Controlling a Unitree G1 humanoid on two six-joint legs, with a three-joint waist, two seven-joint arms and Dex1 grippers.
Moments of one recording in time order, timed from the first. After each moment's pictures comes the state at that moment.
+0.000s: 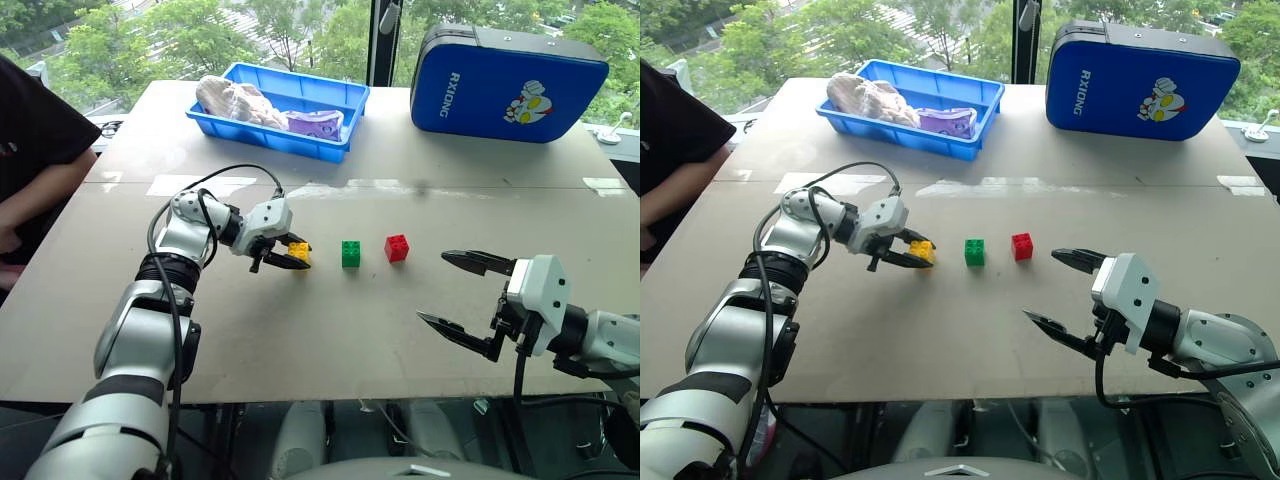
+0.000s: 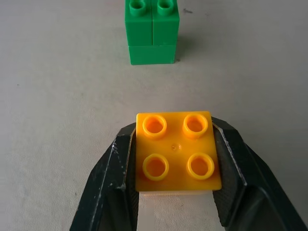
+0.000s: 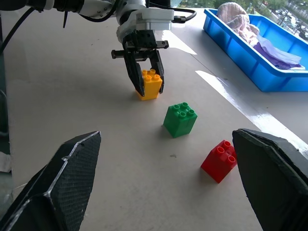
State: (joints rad) left arm -0.94 0.60 -0.22 0.98 0.00 -0.26 -1.58; right arm 0.11 -0.76 -0.14 -0.85 0.56 0.49 0.72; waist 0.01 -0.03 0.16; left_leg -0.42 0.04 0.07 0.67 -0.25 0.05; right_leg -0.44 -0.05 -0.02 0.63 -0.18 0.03
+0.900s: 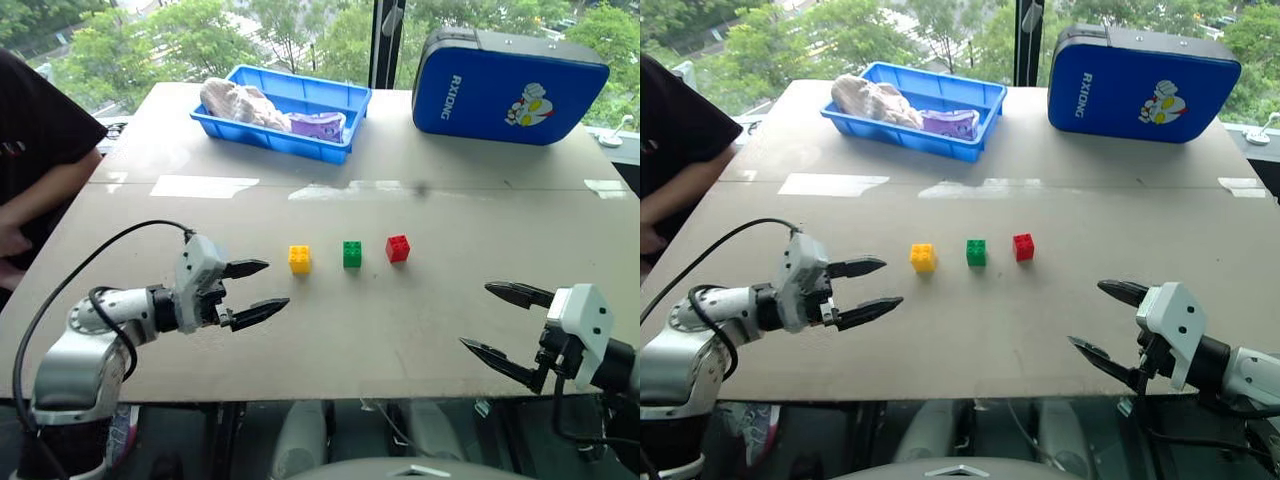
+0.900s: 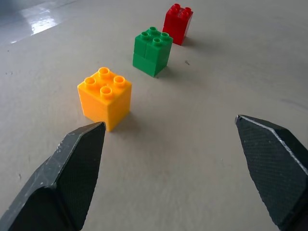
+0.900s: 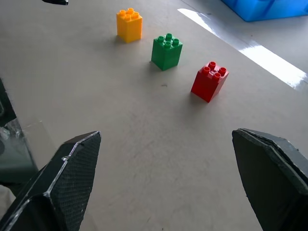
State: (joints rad) left arm 0.12 0.71 0.35 -0.45 -0.50 0.62 -1.05; right arm 0.50 -0.76 -0.45 -0.84 0.58 0.45 0.82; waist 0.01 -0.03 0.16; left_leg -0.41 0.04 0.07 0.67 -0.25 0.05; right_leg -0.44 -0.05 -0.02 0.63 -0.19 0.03
